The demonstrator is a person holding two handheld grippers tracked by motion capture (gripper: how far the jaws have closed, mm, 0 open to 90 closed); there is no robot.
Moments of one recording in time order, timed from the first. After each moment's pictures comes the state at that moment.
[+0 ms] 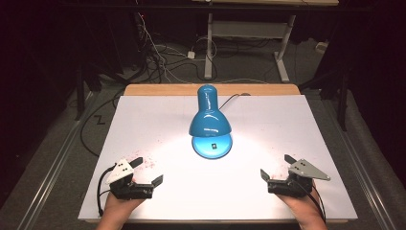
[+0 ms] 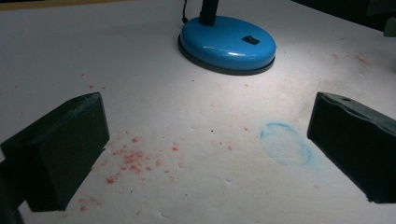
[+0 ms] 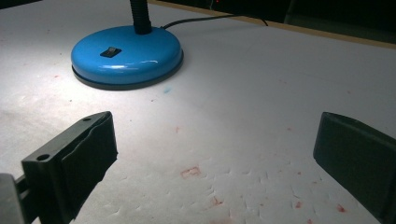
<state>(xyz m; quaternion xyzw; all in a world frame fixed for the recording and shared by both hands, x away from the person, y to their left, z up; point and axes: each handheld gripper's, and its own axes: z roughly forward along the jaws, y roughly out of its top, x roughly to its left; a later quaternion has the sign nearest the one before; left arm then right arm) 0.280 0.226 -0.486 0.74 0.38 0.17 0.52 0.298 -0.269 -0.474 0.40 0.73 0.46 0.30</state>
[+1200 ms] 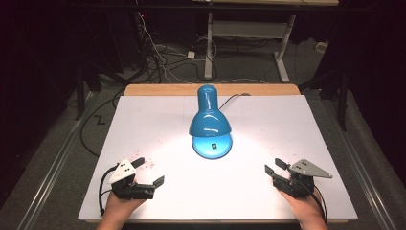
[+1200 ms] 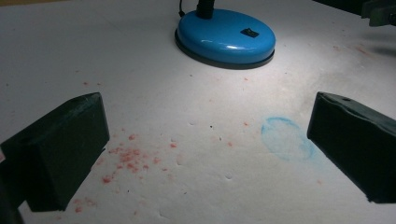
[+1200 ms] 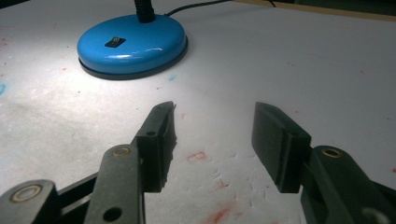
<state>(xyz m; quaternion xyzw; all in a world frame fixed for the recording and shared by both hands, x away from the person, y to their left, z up) 0.282 0.224 -0.489 0.75 0.38 0.17 0.51 0.297 -0.275 -0.474 0.42 0.74 0.46 0.26</state>
